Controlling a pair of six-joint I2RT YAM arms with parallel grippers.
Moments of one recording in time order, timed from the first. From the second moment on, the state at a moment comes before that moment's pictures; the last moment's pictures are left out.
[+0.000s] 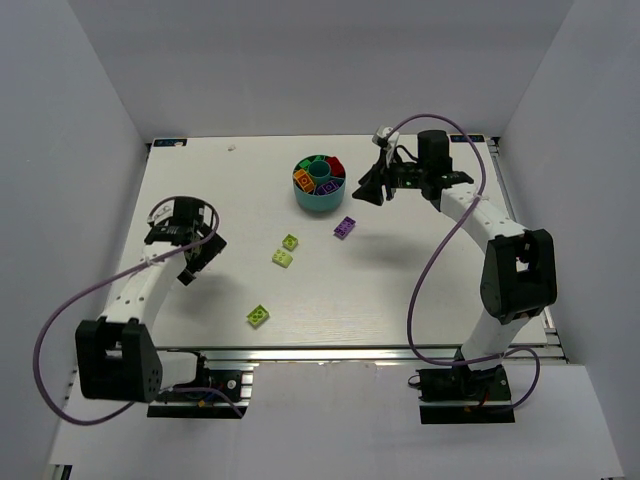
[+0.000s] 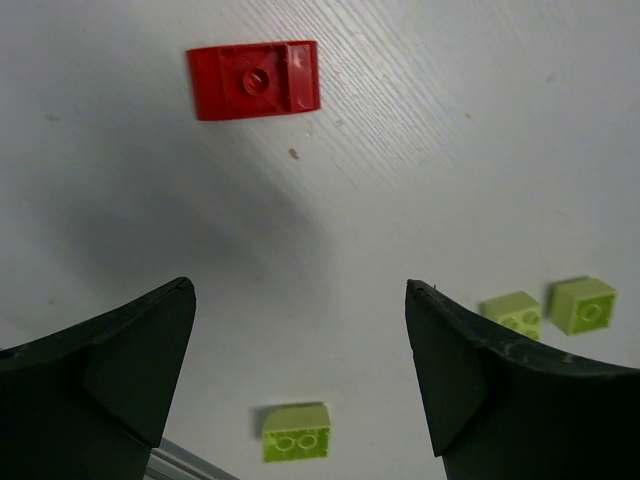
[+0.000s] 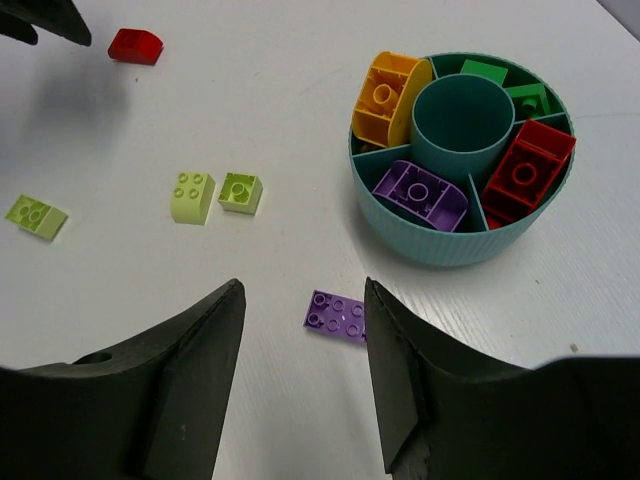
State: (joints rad) left arm -0.07 1.23 0.90 -0.77 -0.28 -0.88; right arm 0.28 1.74 1.36 -0.11 -0.94 -0.29
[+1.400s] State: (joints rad) left arm 0.24 1.60 0.85 -0.40 -0.18 -1.50; right arm 0.24 1.74 1.29 -0.11 -0.94 -0.24
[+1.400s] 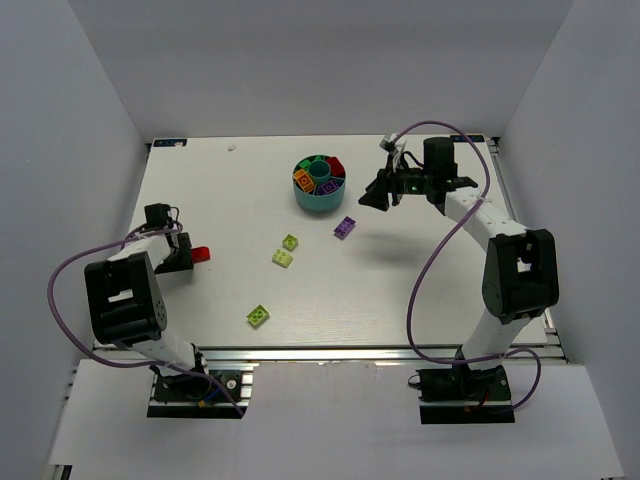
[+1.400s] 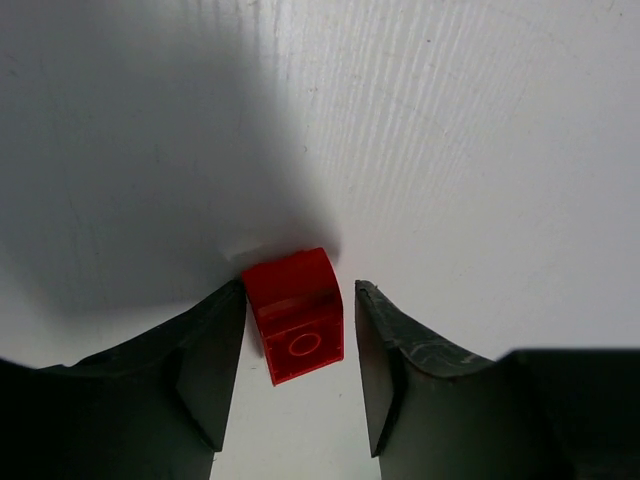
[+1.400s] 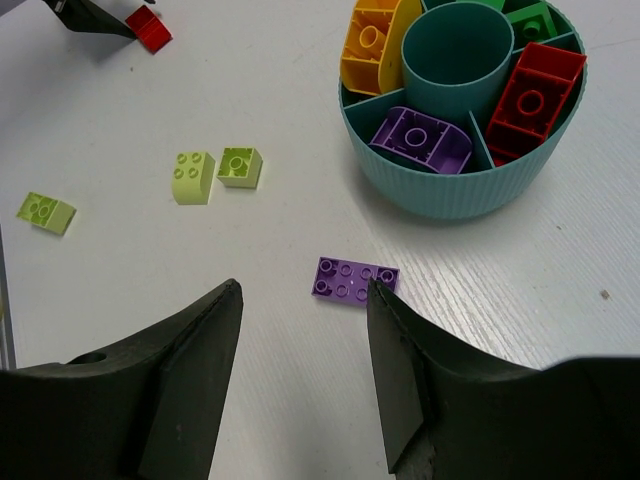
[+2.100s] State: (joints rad) left arm 0.22 1.49 0.79 -0.25 0.12 -1.13; right arm 0.27 1.74 1.30 -0.27 -1.01 -0.38
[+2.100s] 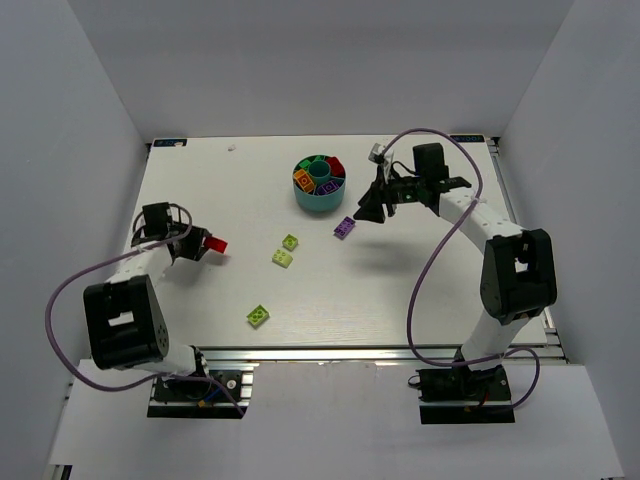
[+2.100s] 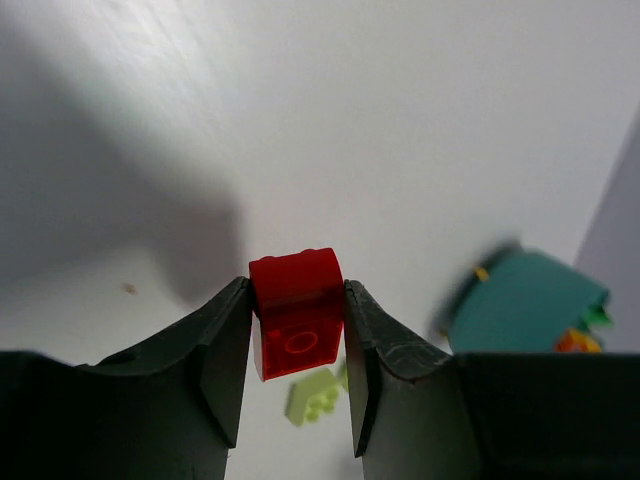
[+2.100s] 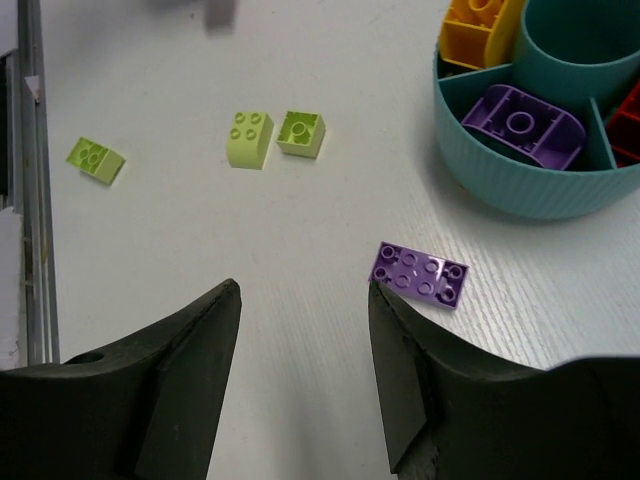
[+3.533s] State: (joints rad) left arm -0.37 1.42 0.82 0.29 0.33 -1.01; right arm 0.56 1.78 1.47 -0.22 -0.75 0.10
